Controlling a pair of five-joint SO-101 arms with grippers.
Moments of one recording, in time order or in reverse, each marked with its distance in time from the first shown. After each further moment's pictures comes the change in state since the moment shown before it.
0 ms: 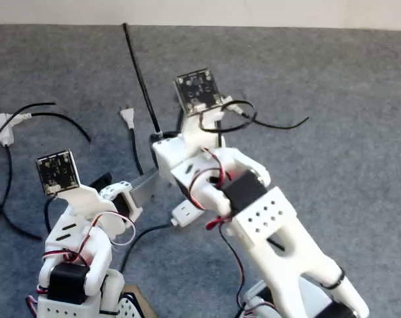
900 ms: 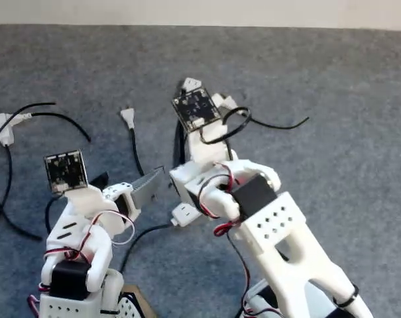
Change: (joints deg) left arm -2.4 0.0 2.4 -1.8 0.0; right arm 2.5 -2.3 -0.1 17.9 7.9
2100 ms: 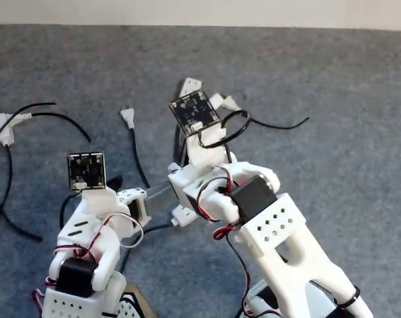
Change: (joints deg) left arm 4.2 0.0 3.3 -2.0 -1.8; right arm -2.0 0.0 -1.0 2.5 -0.1
